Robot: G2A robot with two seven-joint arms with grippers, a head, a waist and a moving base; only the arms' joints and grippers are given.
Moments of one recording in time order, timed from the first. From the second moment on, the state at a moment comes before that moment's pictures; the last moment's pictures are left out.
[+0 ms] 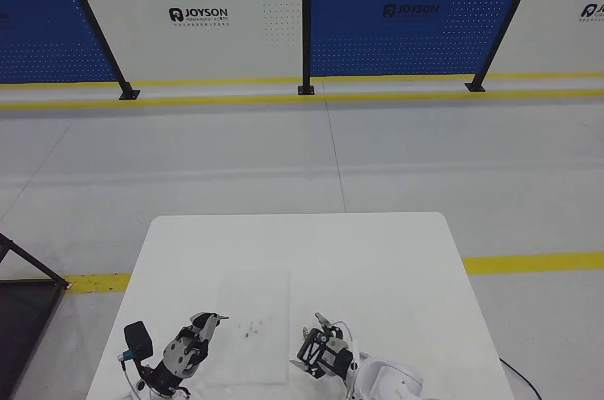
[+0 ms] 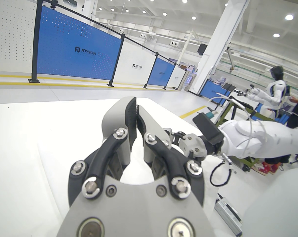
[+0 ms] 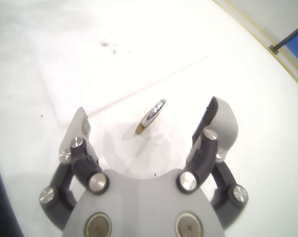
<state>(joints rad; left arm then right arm) 2.05 -1.13 -1.53 -1.57 1.19 -0.81 0.73 -1.67 -1.23 0.90 -1.56 -1.64 -0.29 0.05</state>
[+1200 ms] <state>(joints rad) 2.05 -1.13 -1.53 -1.57 1.19 -0.81 0.73 -1.62 -1.24 0.85 -1.46 -1.60 -0.23 -0.02</state>
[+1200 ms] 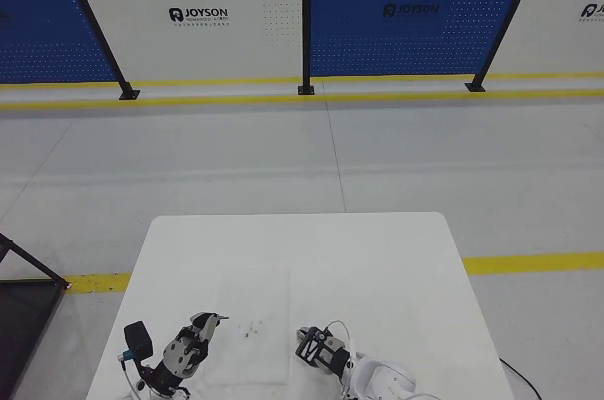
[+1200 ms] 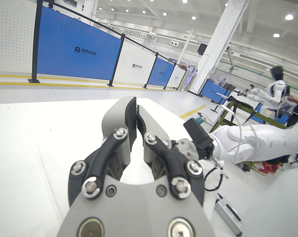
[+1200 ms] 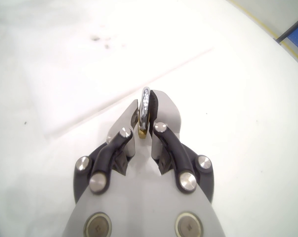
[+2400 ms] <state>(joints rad) 2.05 -1.13 -1.53 -1.57 1.19 -0.81 0.73 -1.73 -1.18 0.99 -1.59 -1.61 -0.28 -0.20</state>
